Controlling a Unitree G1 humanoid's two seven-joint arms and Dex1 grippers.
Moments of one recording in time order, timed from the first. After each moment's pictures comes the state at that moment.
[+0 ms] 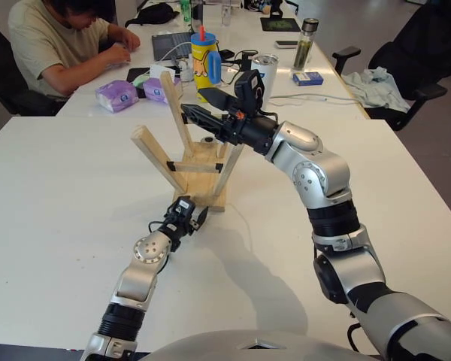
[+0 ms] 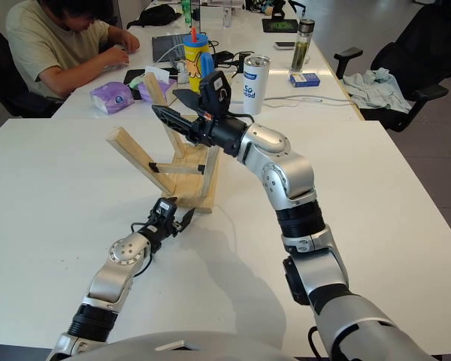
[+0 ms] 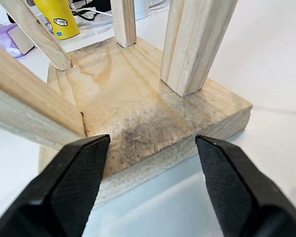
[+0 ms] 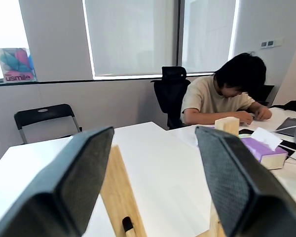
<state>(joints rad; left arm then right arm) -0.01 0.19 -0.20 -0.01 0.08 0.24 -0.33 -0.73 -0.13 0.14 0.07 0.49 0.45 0.55</state>
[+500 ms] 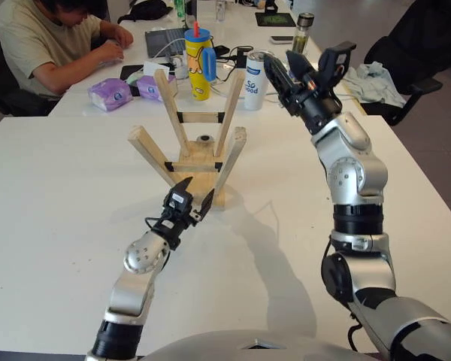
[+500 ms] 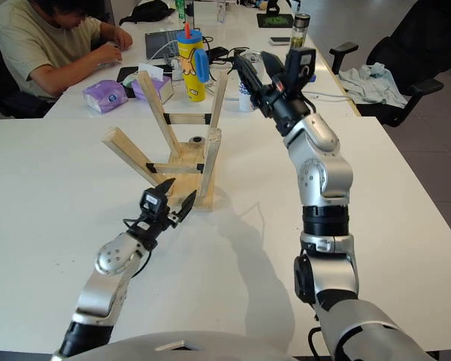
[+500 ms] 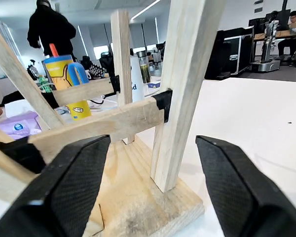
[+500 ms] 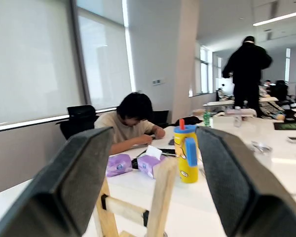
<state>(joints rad) 0.22 0.21 -0.15 -0.42 -0.02 0.06 -0.36 -0.58 -0.16 -0.14 -0.01 0.44 0.39 0.27</state>
